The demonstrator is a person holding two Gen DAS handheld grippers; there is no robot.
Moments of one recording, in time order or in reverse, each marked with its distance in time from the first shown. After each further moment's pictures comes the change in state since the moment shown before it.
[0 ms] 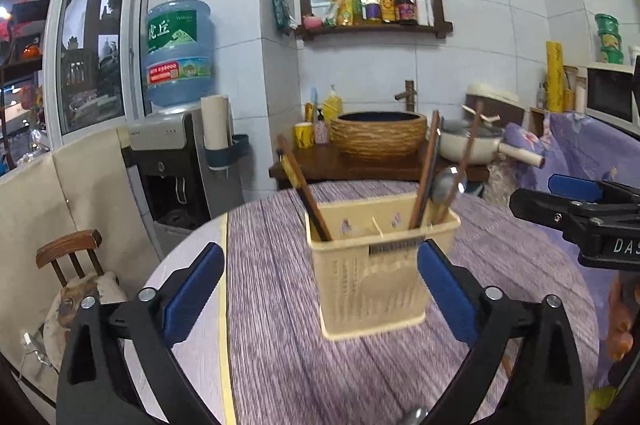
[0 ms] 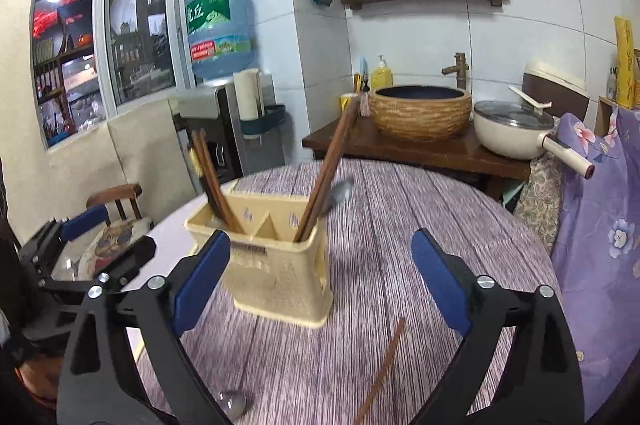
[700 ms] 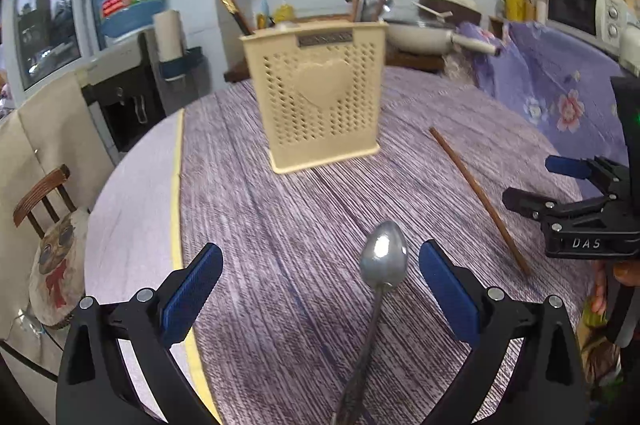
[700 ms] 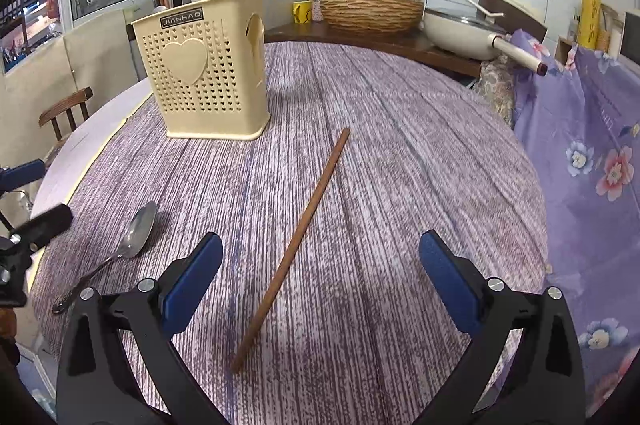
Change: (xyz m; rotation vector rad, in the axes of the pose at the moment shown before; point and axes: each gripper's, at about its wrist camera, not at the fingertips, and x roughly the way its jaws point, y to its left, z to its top) left arm -0.012 -0.030 -0.105 0.099 0.288 -0.128; right arm -0.009 -0.028 -0.157 0.009 0.248 -0.181
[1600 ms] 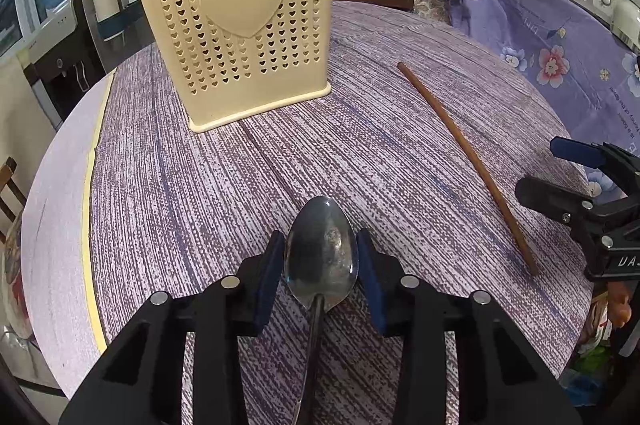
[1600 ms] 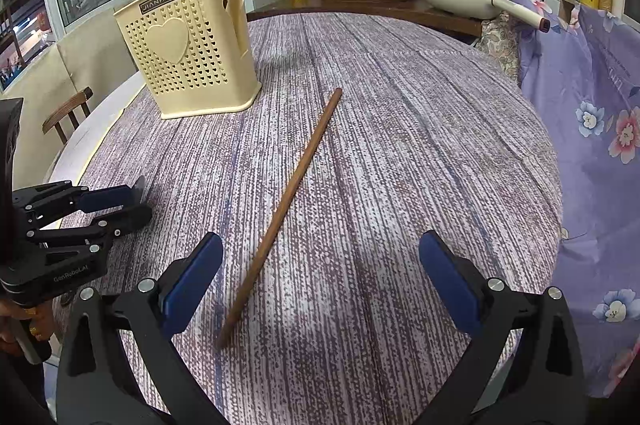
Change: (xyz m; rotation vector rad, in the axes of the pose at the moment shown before) left arm 0.065 -0.022 0.002 0.027 0.211 -0.131; right arm 0.013 -0.013 -0.004 0.072 0.110 0.046
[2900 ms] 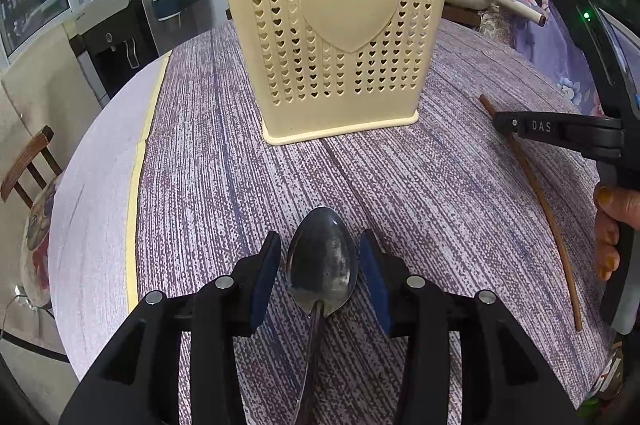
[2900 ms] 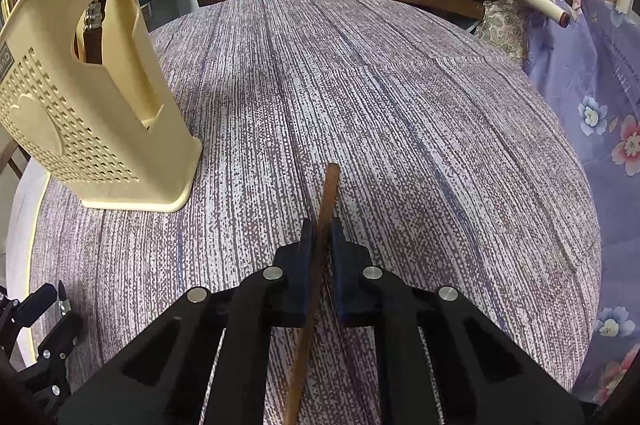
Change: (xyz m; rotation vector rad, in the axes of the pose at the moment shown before) left arm 0.004 0.028 0.023 -0.127 0.010 0.155; right arm 0.108 0.000 0.099 0.086 0.119 -0.107
